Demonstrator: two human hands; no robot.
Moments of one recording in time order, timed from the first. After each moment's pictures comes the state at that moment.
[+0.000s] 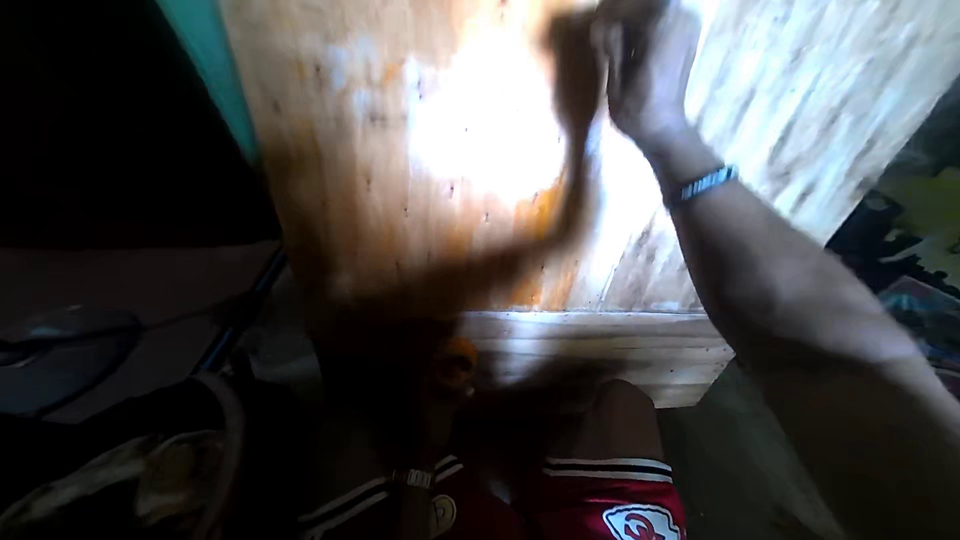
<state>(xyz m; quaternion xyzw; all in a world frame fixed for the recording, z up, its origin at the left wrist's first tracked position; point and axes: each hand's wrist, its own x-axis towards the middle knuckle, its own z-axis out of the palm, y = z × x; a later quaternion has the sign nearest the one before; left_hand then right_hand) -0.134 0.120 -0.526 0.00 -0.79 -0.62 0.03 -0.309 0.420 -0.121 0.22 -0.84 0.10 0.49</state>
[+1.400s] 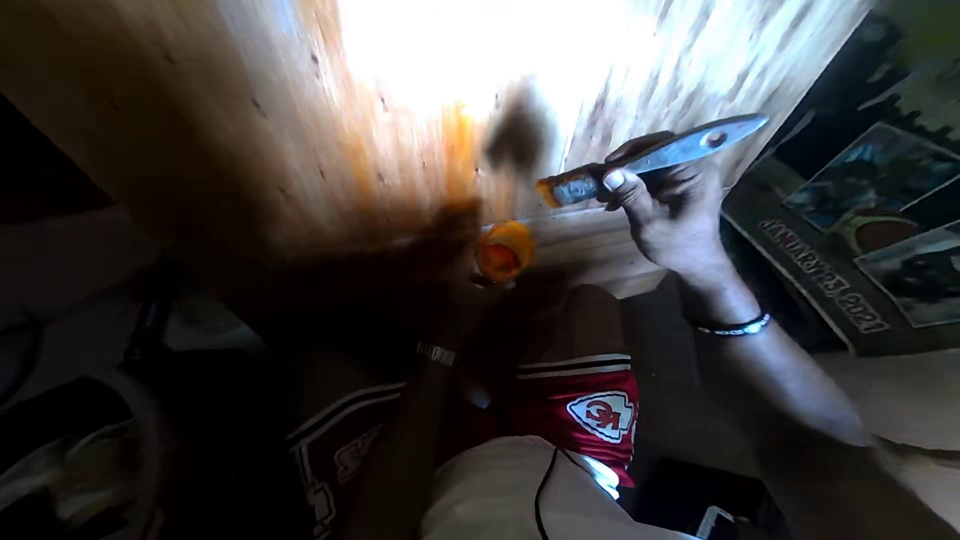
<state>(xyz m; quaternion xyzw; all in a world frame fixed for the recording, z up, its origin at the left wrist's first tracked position) -0.148 0.242 -0.459 -0.23 -0.77 -0.59 -0.04 -0.079 0.474 -0.301 0.14 -0.85 0.41 0.32</state>
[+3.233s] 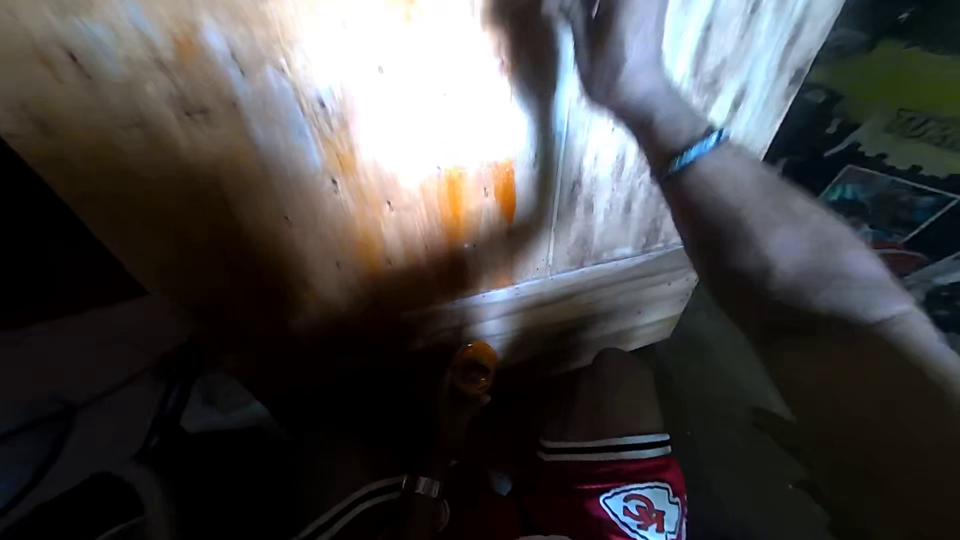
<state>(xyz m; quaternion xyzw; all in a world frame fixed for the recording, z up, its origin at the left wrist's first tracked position) -0.116 0.192 -0.528 -0.11 -0.83 -0.54 -0.11 -0.259 0.519 -0.151 0.13 -0.88 0.10 0.45</state>
